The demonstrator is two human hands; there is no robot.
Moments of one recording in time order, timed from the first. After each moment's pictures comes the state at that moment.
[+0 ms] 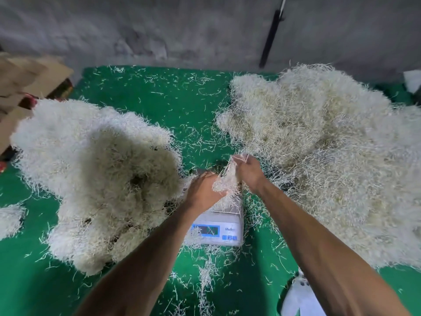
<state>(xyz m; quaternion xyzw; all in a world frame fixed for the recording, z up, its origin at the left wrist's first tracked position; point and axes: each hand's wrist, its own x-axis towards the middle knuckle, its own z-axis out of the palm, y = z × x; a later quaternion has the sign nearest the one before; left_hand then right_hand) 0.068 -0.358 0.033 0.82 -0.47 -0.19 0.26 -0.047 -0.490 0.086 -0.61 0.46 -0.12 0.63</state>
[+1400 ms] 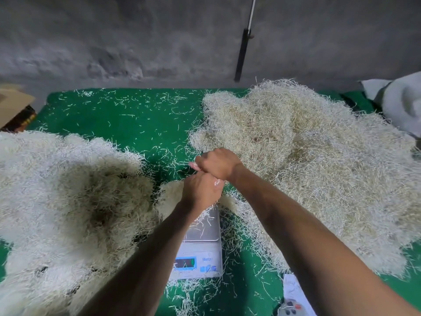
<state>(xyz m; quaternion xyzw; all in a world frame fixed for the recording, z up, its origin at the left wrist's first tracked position) 0.040 -0.451 0.107 0.81 -0.56 -0.04 0.16 -0.014 -0.572 0.138 -0.99 0.10 0.05 -0.10</state>
